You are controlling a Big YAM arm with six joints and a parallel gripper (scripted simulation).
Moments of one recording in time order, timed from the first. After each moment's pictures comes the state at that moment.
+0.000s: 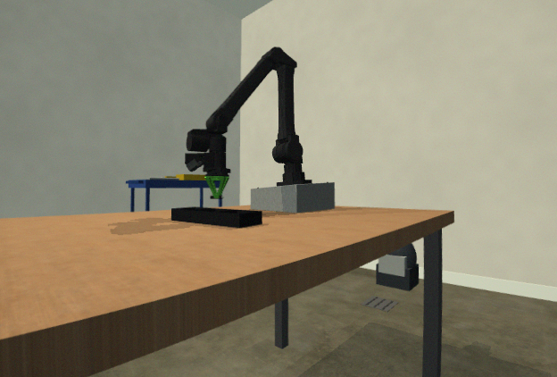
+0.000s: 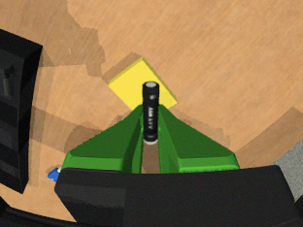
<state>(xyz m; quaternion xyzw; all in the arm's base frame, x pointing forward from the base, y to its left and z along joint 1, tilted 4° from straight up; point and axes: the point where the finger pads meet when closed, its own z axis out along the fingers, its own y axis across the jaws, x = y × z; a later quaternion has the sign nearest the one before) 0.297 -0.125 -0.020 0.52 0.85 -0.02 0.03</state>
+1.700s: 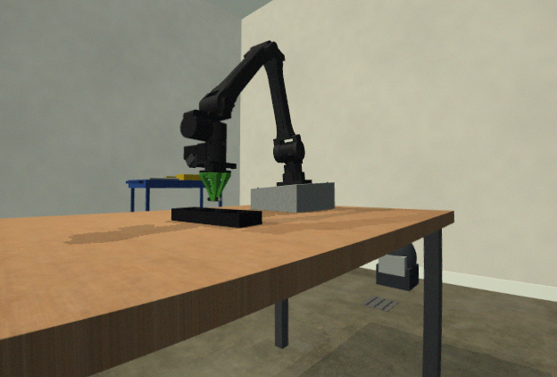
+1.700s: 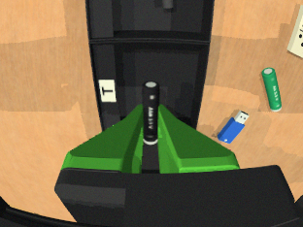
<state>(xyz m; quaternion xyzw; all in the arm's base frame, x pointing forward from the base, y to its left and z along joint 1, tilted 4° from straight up) 0.442 0.014 -0.024 0.71 0.71 -0.01 0.04</state>
